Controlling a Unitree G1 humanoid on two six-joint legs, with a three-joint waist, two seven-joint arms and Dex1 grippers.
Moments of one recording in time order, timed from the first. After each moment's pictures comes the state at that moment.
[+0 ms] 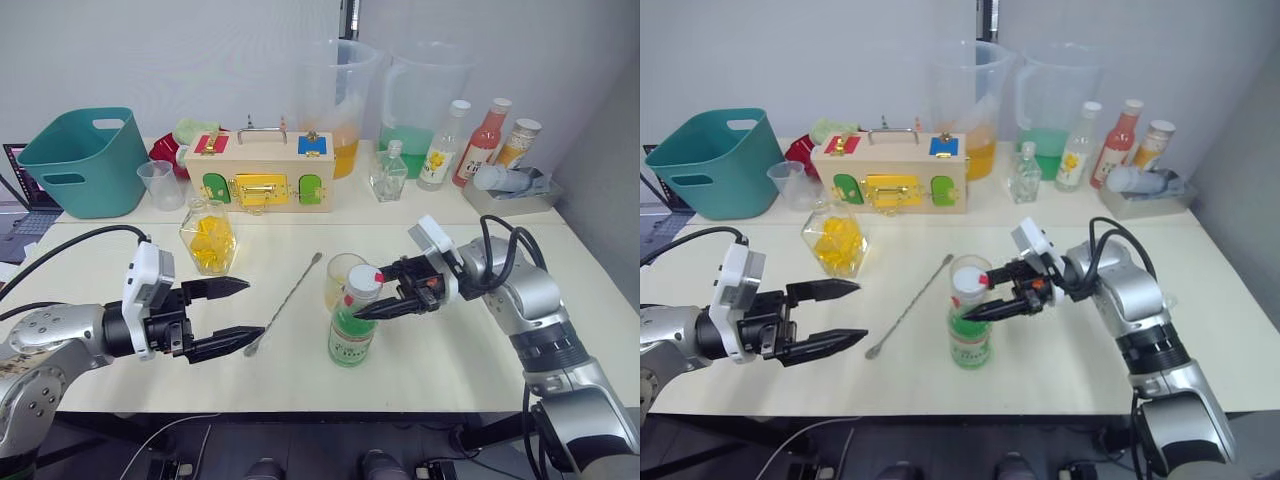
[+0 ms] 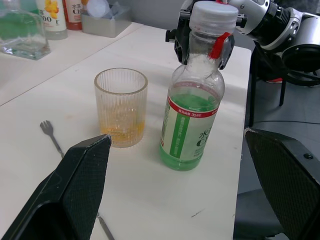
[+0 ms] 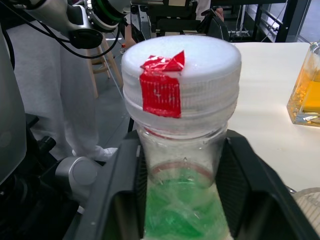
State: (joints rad) left arm -0.16 0.88 0.35 -0.51 -0.89 0.72 -1.04; right arm -0.73 -0.62 0.17 0.06 0.57 0.38 1.54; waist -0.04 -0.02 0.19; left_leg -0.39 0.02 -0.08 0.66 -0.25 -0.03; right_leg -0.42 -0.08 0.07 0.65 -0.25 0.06
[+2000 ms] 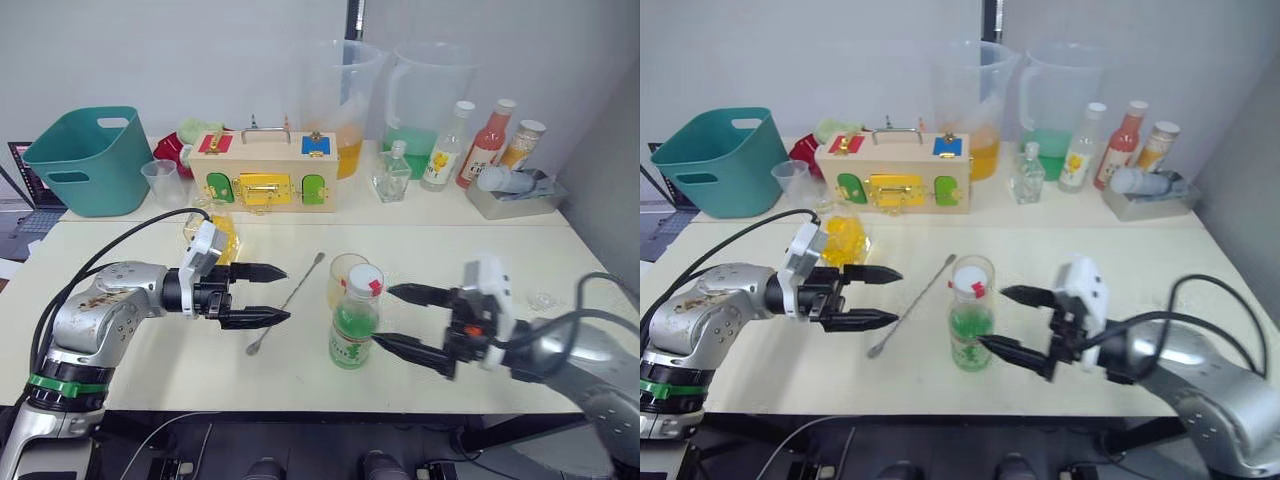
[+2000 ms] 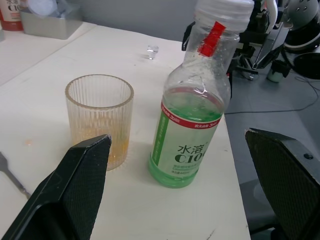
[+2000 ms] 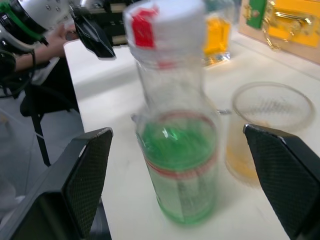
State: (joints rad) left arm -0.51 0.78 0.04 -0.09 -0.69 0.60 -1.30; right arm -0.12 -0.80 -0.29 -0.67 0.91 0.78 0.82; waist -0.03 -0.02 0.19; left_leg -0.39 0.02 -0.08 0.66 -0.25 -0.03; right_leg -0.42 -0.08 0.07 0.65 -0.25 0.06
